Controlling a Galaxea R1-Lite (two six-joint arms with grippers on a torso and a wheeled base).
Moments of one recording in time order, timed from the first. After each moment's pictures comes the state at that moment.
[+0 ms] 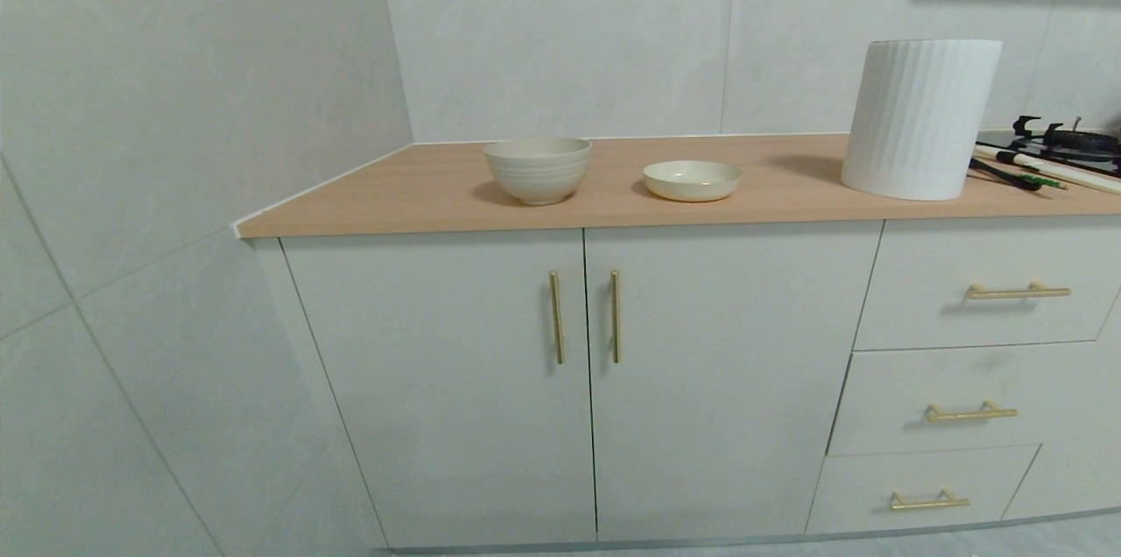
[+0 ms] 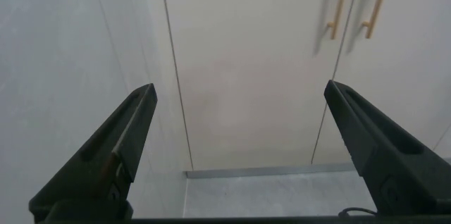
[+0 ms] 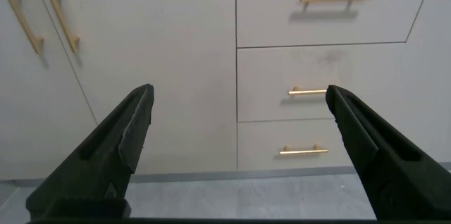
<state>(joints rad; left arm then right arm) 0.00 0.00 0.00 0.00 -0.02 0.01 0.00 0.00 0.00 0.00 -0.01 0.01</state>
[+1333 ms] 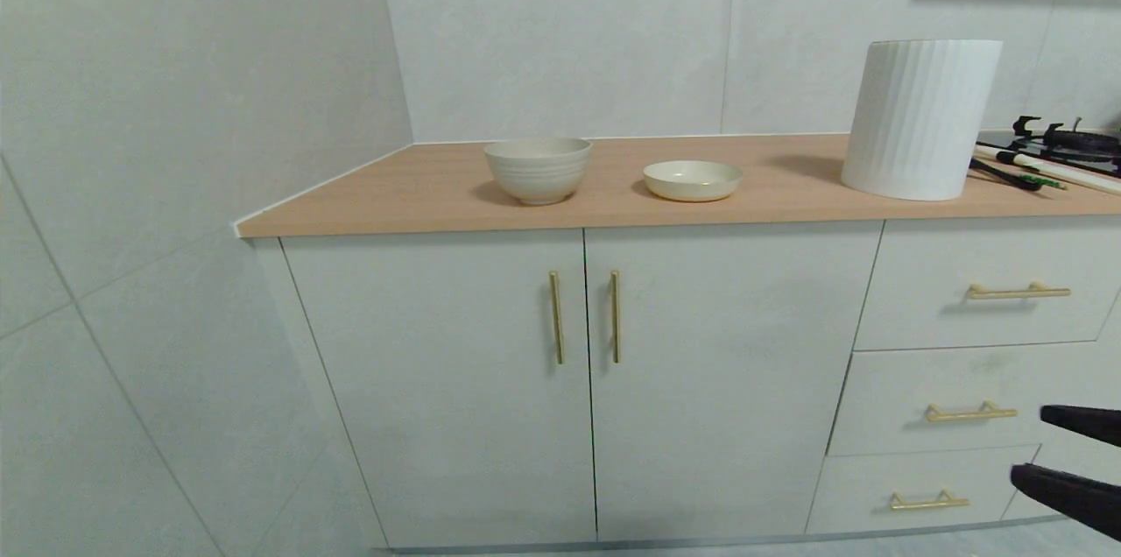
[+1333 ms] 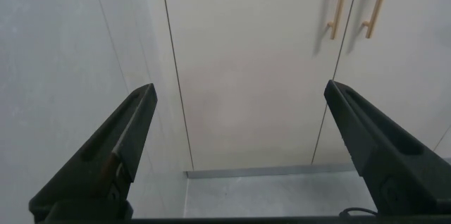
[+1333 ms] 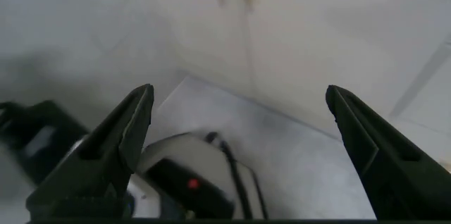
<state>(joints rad) 0.00 0.00 0.00 0.00 -0.02 0.01 0.26 0.91 -0.56 0.04 0.41 0.09</state>
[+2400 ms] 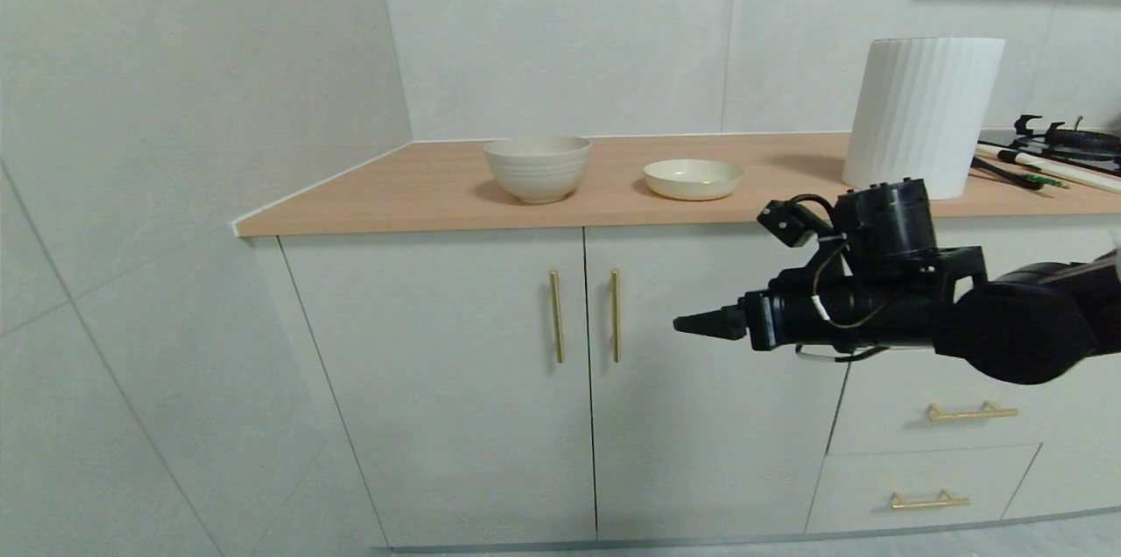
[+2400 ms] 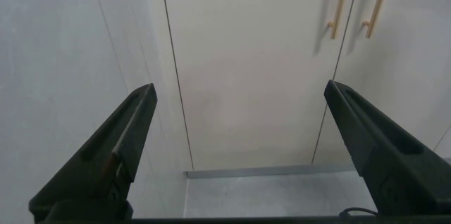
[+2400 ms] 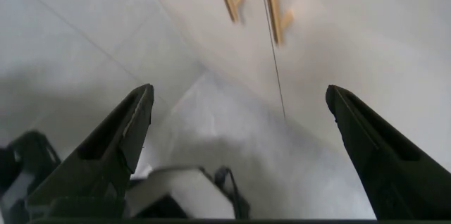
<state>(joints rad) 0.00 0.00 0.00 0.00 -0.02 0.01 0.42 1.88 -1.06 -0.34 0.45 0.14</state>
